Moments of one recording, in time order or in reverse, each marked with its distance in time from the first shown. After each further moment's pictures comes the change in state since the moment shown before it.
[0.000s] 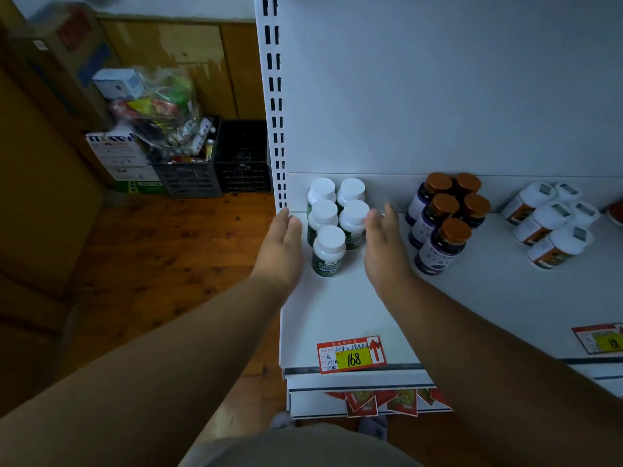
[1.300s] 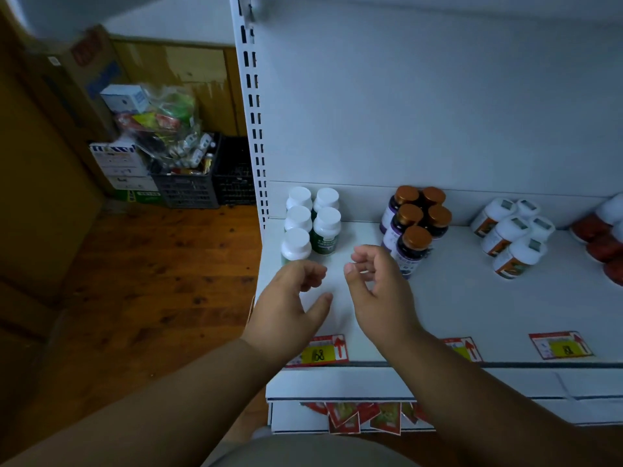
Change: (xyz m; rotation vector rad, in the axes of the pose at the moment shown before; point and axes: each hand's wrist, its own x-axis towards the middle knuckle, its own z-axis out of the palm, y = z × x) left_hand -0.093 -0.011 0.032 0.422 -0.050 0.419; right_hand -0.065 0.024 -0.061 -0.186 -0.047 -0.342
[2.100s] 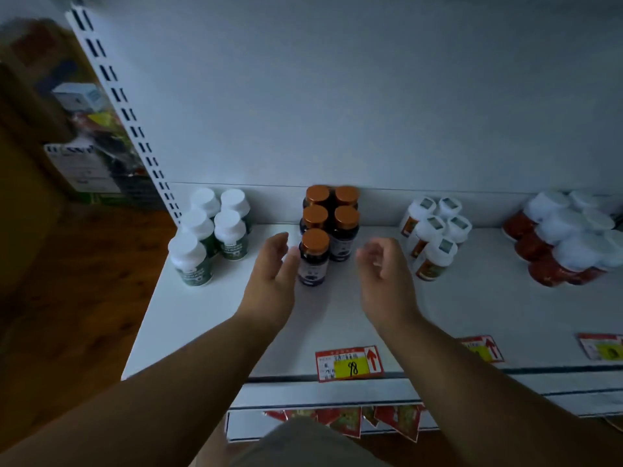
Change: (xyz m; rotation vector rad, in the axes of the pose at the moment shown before) left_hand 0.057 0.077 0.119 -0.340 0.061 -0.267; right_hand 0.052 0.094 -0.120 0.015 0.118 0.125
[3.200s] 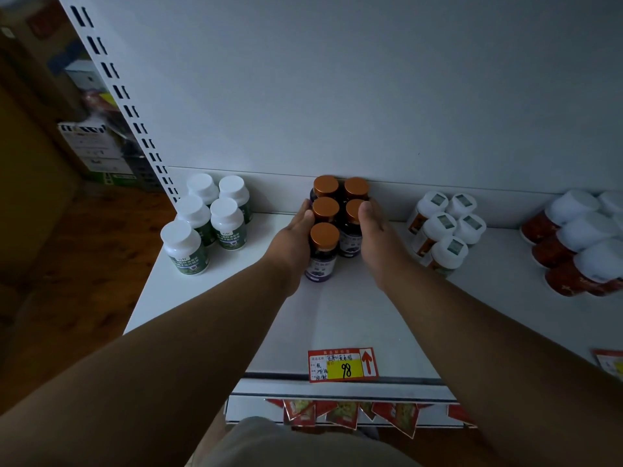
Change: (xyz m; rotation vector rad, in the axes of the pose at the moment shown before) left_hand 0.074 0.001 0.039 -0.402 -0.088 -0.266; right_hand 0.068 -0.004 0.012 0.199 -0.285 0.140
